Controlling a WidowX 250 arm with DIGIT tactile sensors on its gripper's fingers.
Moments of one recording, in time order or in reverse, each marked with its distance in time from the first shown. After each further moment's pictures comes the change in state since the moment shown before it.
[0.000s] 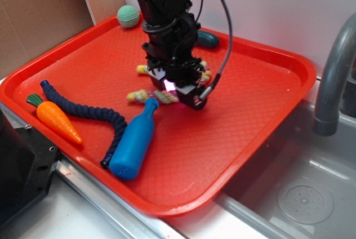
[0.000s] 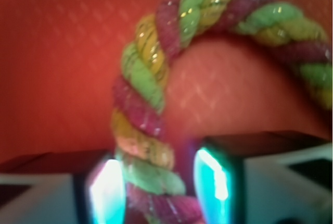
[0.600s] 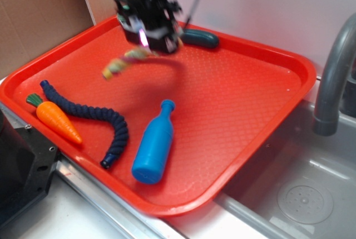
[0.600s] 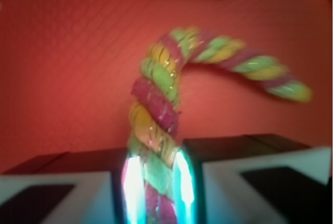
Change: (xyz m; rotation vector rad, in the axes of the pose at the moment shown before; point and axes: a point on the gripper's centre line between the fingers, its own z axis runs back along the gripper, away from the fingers) arm 0.015 0.055 0.094 0.039 -0.074 0.214
